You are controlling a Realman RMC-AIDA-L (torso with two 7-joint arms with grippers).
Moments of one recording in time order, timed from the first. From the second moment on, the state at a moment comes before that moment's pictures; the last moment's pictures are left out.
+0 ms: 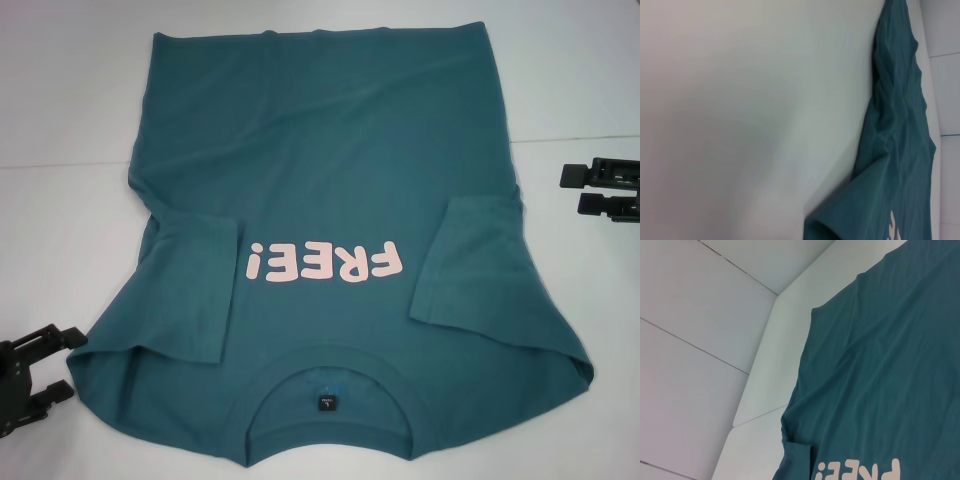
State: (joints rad) left arm -0.38 -2.08 0.37 0.64 2.19 1.36 -2.58; right arm 0.57 1.82 -0.51 -0.62 -2.06 -1.56 2.35
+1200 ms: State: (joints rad) left arm -0.39 -2.08 0.39 0.63 2.20 1.35 -2.58; right arm 0.57 1.81 -0.50 -0.62 -2.06 -1.56 2.35
